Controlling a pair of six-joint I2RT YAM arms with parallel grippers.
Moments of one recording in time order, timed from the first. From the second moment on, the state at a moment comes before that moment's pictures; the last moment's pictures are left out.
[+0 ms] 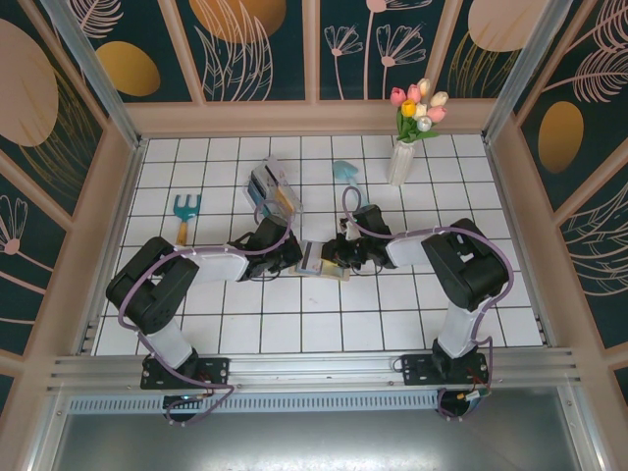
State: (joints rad) left arm -0.67 1.71 0.75 0.10 0.11 -0.95; right arm 0.56 1.81 0.76 0.21 -0.63 0.87
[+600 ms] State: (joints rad) left arm -0.67 1.71 0.75 0.10 0.11 -0.95; right arm 0.55 1.83 0.77 0.21 -0.65 0.91
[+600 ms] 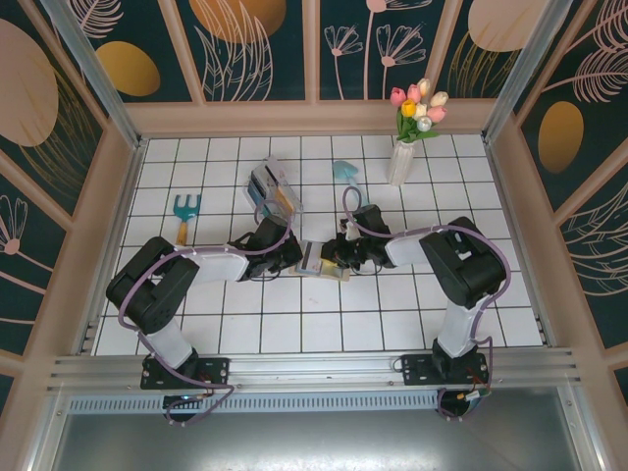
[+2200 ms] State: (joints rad) left arm -0.71 1.67 0.79 0.03 0.18 -0.88; right arm 0.50 1.79 0.74 0.16 -0.70 0.84
